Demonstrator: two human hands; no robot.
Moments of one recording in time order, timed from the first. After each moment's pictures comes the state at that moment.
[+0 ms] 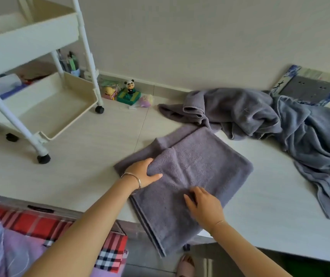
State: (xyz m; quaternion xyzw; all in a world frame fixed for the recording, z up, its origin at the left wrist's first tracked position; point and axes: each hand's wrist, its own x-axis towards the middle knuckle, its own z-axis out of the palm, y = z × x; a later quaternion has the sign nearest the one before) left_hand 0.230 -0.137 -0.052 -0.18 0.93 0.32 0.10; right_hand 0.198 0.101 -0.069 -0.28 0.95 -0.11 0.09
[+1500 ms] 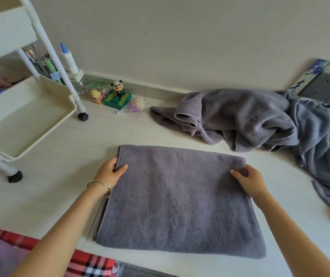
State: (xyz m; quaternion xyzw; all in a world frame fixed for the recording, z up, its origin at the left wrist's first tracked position) left_hand 0.186 -0.183 -0.072 -0.34 0.79 0.51 -0.02; right_hand -0.010 0.167 -0.058 -0.02 0.90 -0.41 0.14
